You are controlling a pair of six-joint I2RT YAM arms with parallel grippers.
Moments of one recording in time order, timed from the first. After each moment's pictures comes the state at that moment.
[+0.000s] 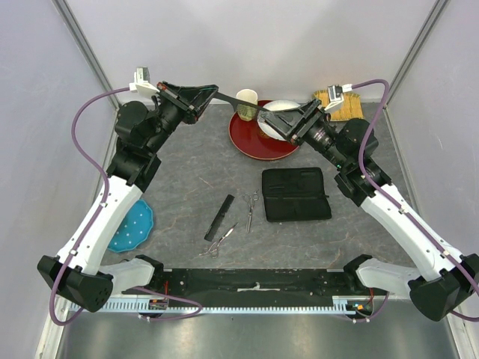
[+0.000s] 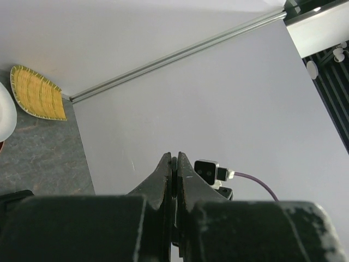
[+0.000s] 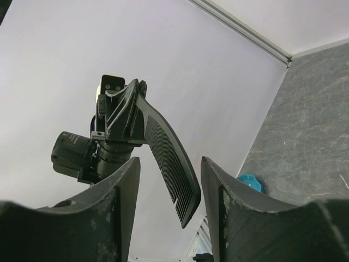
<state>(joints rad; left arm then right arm) -0.40 1.18 1.31 0.08 0.17 -1.25 0.53 1.13 1.15 0.18 -0.26 1.13</state>
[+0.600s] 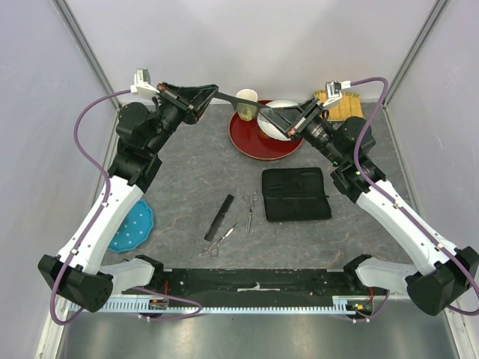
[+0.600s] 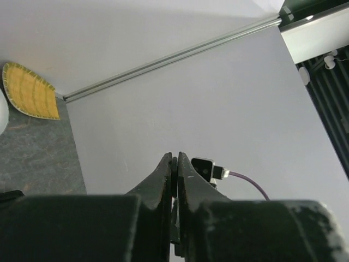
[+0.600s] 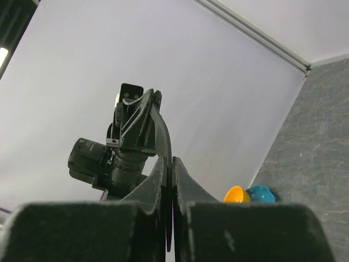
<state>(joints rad) -0.40 1.18 1.30 0.11 0.17 -1.30 0.53 1.18 1.15 0.29 -0.27 1.17</state>
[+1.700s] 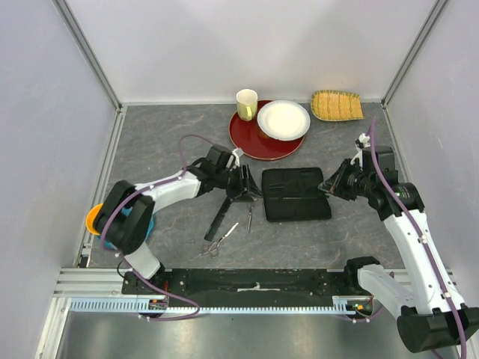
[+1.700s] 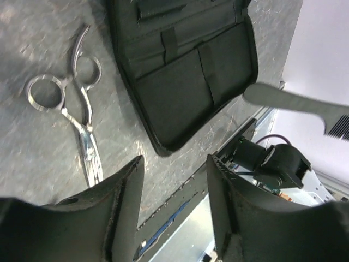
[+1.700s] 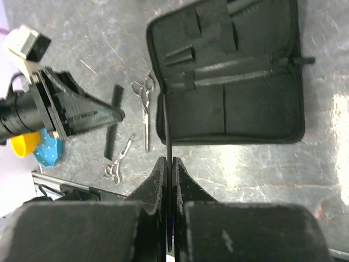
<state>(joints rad) -0.61 1.63 0.96 -0.14 0.53 -0.85 0.15 0.93 1.03 -0.84 -0.28 0.60</state>
